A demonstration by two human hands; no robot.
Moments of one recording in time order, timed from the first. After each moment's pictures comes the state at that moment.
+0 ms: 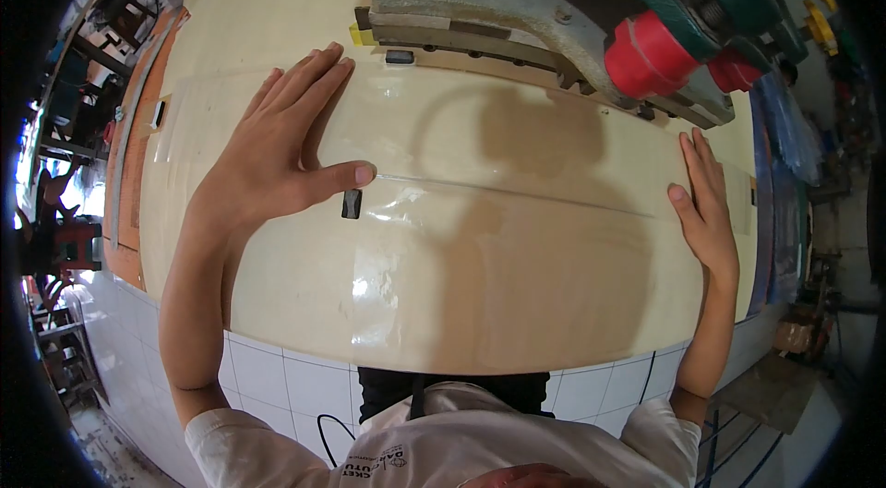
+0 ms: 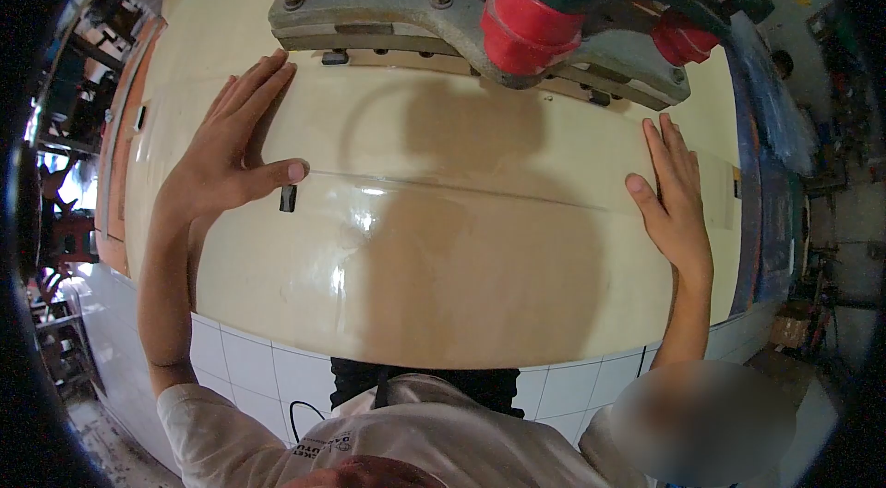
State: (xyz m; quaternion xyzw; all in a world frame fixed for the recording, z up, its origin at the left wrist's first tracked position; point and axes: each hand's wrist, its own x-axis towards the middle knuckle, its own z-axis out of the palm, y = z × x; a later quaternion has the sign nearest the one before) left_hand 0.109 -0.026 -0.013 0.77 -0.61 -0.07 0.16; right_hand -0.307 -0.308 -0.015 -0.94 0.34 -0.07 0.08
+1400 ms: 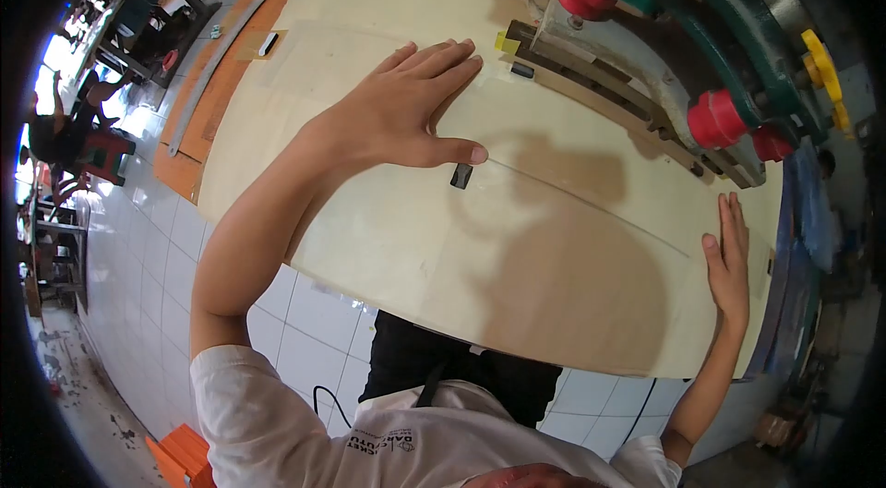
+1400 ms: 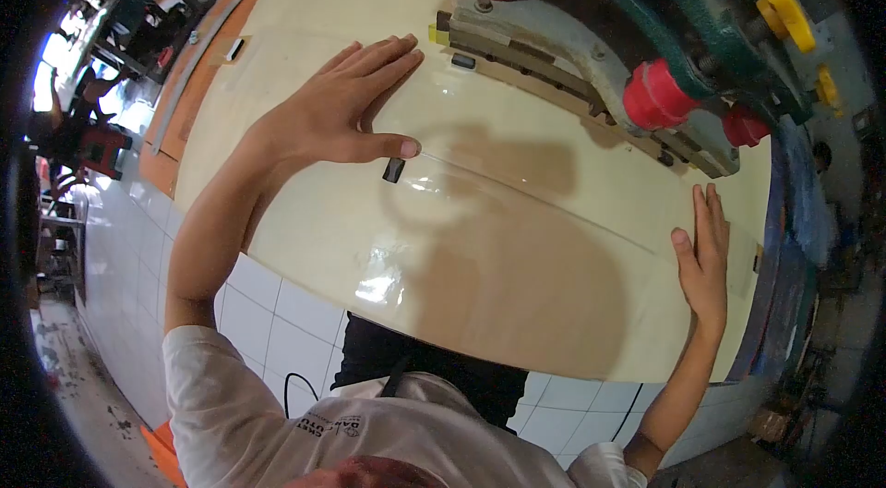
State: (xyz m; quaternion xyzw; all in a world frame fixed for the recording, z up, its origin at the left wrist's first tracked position) left_hand 0.115 -0.020 -0.024 0.75 -0.64 -0.03 0.17; right_hand -0.306 -0.306 -0.014 -0.94 0.34 -0.07 0.09
